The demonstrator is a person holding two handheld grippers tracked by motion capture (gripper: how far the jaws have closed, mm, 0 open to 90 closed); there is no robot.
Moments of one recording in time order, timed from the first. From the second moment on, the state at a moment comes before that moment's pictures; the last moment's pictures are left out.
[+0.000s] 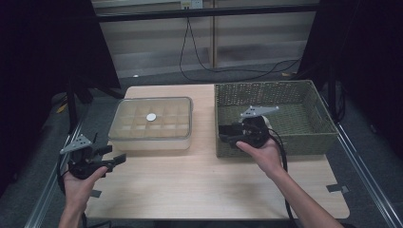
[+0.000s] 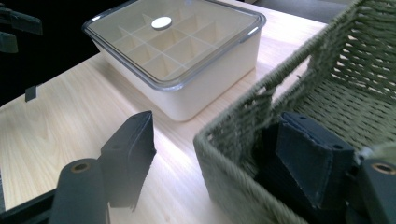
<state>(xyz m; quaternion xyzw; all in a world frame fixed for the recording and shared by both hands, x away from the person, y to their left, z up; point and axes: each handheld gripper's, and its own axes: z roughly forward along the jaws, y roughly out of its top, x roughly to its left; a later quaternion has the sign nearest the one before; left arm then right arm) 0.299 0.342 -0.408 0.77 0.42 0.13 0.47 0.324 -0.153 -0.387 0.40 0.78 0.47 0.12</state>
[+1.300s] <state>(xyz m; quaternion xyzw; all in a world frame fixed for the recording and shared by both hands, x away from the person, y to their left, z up) 0.370 0.376 -0.404 0.77 0.47 0.13 0.43 0.415 -0.075 -0.382 0.40 0.81 0.43 0.08</state>
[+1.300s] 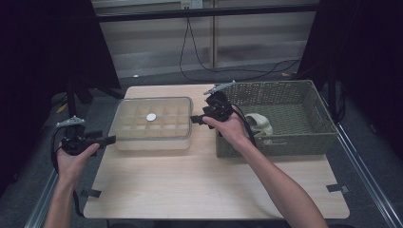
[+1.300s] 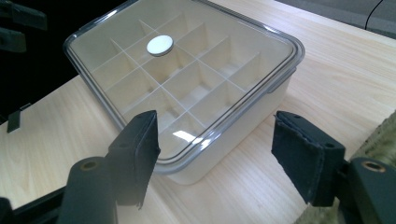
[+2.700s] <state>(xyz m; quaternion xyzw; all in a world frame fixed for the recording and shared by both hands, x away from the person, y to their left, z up) 0.444 0.387 -0.423 0.76 0.53 0.07 0.37 0.525 -0.021 -0.419 0.48 0.83 0.28 0.01</state>
